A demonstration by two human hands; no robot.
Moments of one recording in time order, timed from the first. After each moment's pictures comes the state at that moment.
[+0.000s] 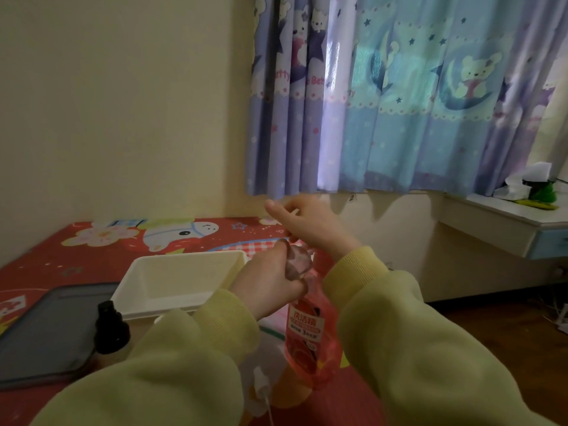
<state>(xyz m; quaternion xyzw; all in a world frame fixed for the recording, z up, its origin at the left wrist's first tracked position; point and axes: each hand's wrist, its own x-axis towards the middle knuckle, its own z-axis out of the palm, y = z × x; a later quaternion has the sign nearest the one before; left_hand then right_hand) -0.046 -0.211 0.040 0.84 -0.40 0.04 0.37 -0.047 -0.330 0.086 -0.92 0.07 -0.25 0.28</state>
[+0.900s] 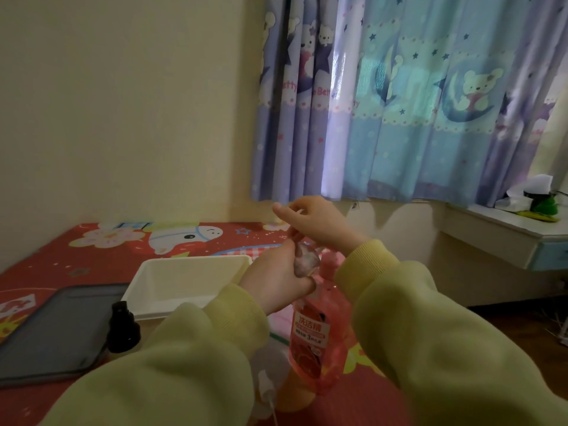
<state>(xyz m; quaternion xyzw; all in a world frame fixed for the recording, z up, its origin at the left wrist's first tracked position) -0.050 -0.207 0.055 0.83 -0.39 0.03 0.40 -0.053 -0.322 0.107 -0.93 0.05 -0.21 0.29</state>
